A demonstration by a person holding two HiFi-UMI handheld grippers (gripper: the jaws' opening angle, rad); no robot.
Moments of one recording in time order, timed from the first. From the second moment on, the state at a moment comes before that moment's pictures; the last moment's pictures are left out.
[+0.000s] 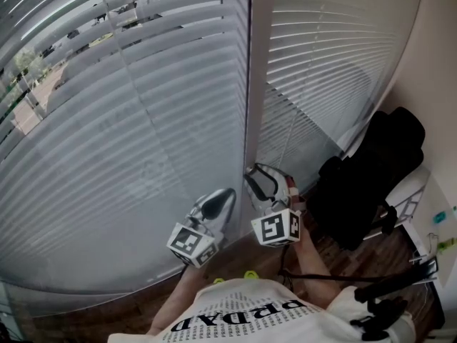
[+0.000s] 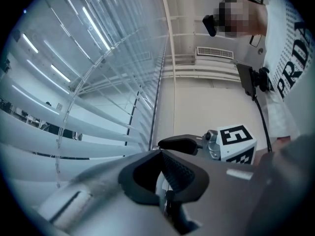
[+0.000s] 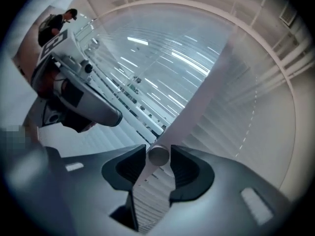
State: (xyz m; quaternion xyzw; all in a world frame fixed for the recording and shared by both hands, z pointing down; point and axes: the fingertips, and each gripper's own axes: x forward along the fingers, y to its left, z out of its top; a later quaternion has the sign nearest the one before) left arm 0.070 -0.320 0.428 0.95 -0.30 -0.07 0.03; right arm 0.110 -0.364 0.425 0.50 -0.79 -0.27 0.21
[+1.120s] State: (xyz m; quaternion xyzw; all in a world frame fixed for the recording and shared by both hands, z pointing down) left arm 0.066 -0.321 0.426 0.95 -0.30 -0.07 0.03; right arm 0.119 -0.371 0.422 0.53 -0.84 -0.09 0.07
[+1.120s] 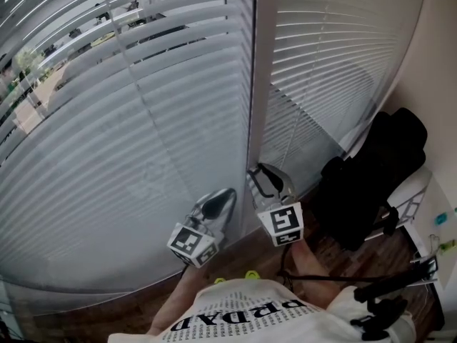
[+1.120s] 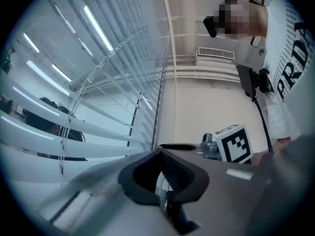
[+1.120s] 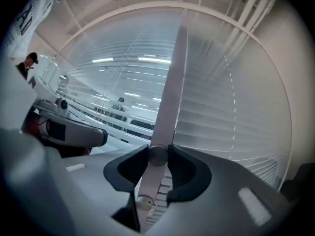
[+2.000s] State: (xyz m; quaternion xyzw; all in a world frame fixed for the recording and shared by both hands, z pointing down) left arm 0.068 -0.321 0.426 0.95 -0.30 -0.07 0.03; right arm 0.126 -0.374 0.425 0.52 -0.85 -0.02 0.01
